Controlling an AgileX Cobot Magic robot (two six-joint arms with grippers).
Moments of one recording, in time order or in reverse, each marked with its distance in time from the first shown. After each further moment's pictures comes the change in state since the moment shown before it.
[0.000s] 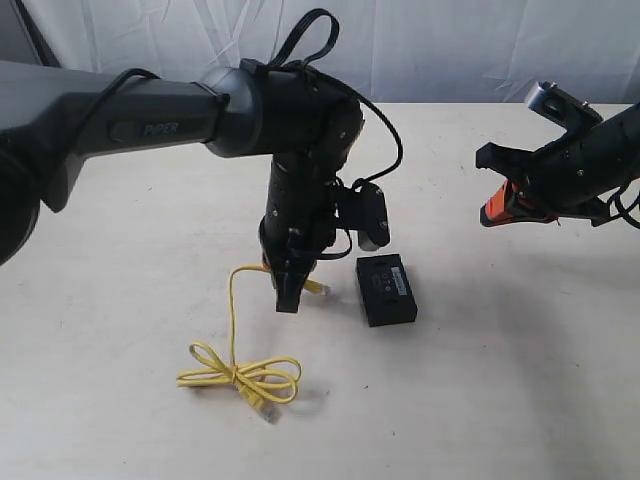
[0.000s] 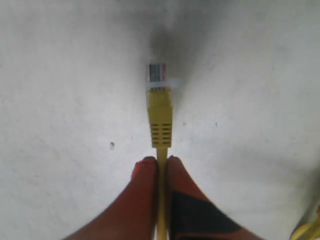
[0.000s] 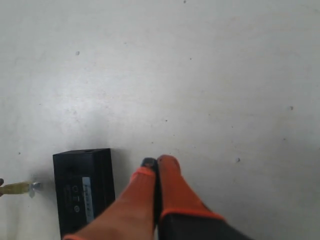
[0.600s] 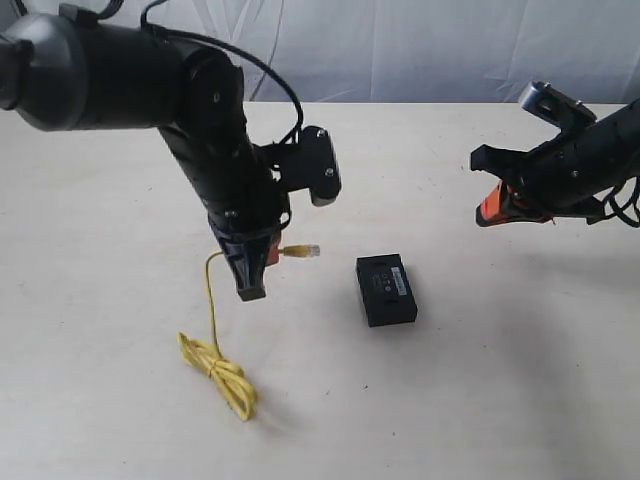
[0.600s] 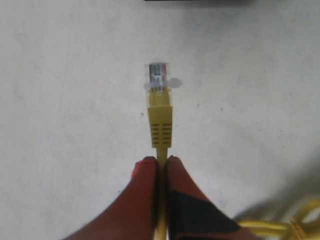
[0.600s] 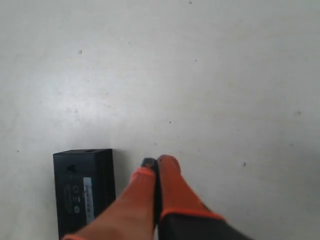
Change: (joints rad) left arm 0.109 -0.331 0.394 -0.178 -0.389 0.052; right arm 0.027 0.000 0.000 -0.002 -0.001 -0.014
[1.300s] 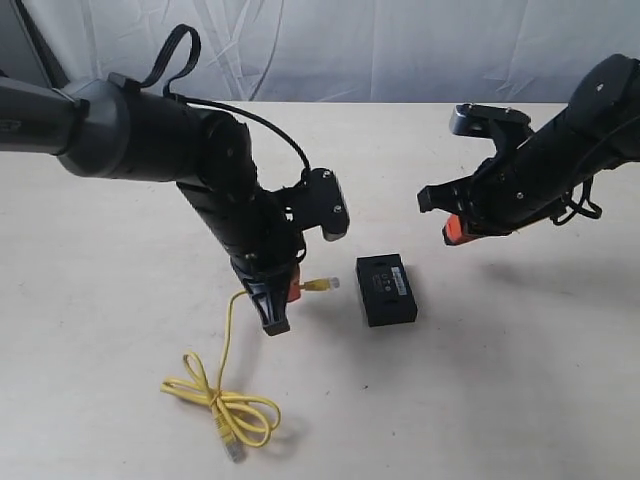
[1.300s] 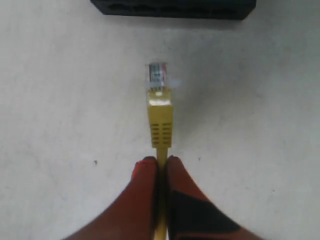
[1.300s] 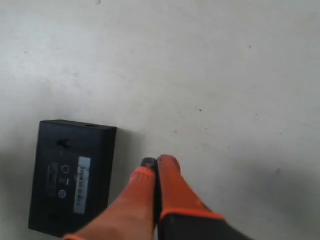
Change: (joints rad) left arm 0.008 0.097 0.082 -0.211 -0.179 0.117; right arm 0.193 0.000 0.000 -0.259 -0.122 0.128
